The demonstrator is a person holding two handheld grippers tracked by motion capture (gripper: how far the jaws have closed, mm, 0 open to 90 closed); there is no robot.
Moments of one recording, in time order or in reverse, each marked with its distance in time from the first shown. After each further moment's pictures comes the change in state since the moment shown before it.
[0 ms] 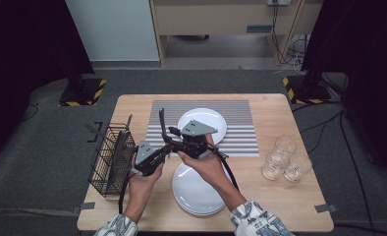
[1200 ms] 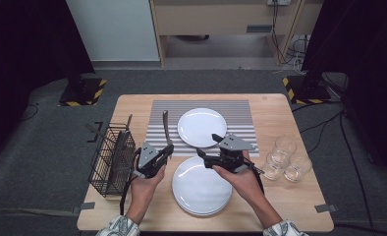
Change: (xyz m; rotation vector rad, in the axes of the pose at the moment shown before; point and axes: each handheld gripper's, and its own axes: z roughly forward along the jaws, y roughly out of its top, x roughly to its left) left arm -0.011 0.002 -0.002 -0.019 0.009 0.047; right arm -0.042 -0.056 -0.079 0.037 -0.168 0.005
